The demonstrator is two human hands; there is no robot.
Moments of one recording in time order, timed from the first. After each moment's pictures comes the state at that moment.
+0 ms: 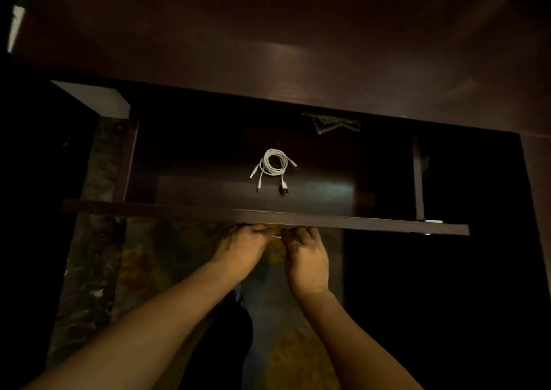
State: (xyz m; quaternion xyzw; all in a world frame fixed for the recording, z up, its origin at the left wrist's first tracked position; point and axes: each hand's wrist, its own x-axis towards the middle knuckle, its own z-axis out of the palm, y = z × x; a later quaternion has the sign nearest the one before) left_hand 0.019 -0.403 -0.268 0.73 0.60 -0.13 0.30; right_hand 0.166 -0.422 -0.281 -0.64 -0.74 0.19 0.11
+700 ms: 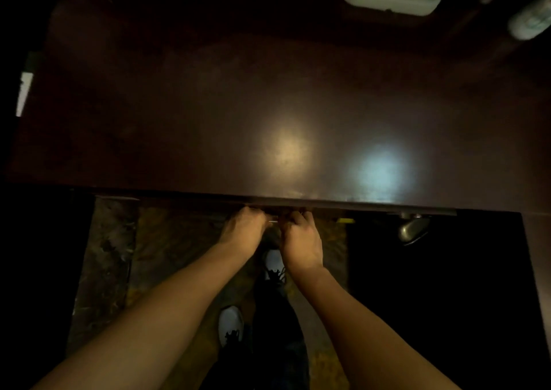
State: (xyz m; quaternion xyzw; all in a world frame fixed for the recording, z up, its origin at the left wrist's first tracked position) left_hand 0.005 -0.228 -0.264 0.64 0.68 -0.11 0.34; right_hand 0.137 -0.241 -0.250 -0.62 -0.76 0.22 -0.03
